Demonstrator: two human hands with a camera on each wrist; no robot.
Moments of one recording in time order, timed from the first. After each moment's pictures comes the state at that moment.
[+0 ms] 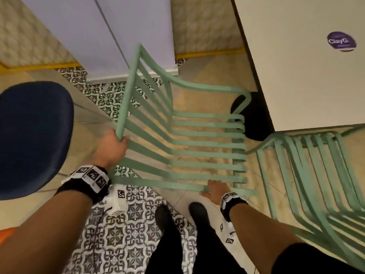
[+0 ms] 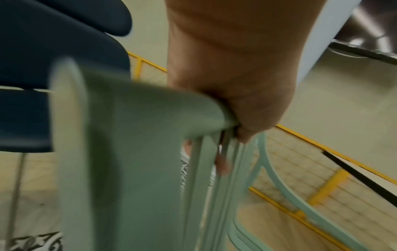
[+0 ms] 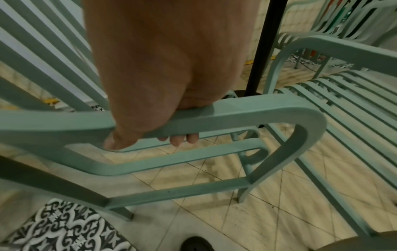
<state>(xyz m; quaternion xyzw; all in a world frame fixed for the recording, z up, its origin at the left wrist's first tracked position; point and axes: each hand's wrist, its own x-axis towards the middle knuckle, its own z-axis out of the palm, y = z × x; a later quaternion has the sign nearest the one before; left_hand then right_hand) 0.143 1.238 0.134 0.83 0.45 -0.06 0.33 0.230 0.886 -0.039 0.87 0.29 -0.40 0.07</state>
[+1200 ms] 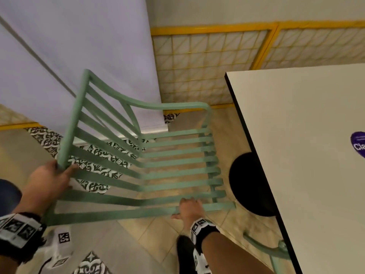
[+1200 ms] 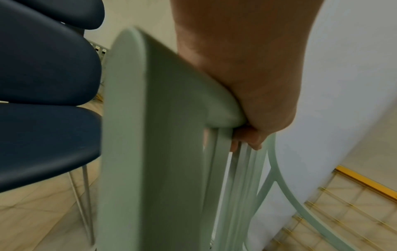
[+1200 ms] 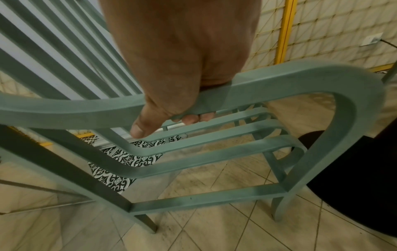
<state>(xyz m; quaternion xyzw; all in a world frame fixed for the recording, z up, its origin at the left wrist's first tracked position) 0.432 1.527 0.097 0.81 0.51 0.00 0.29 0.570 1.160 -0.056 0.88 0.31 -0.35 0.07</state>
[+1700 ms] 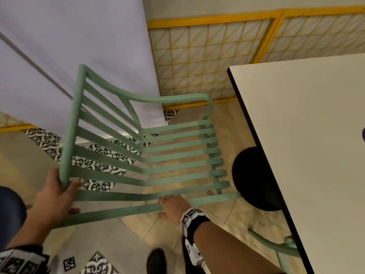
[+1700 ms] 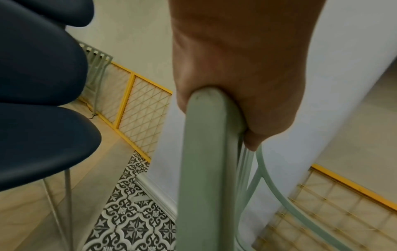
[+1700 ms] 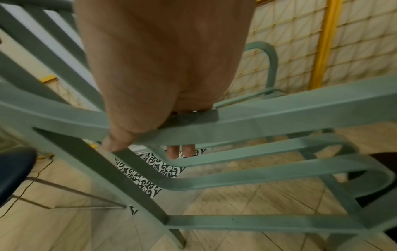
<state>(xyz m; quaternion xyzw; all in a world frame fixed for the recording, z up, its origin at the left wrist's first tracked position) 0.429 1.485 0.116 0.77 0.50 0.01 0.39 0.566 1.217 -0.041 0.81 0.46 -0.36 -0.04</state>
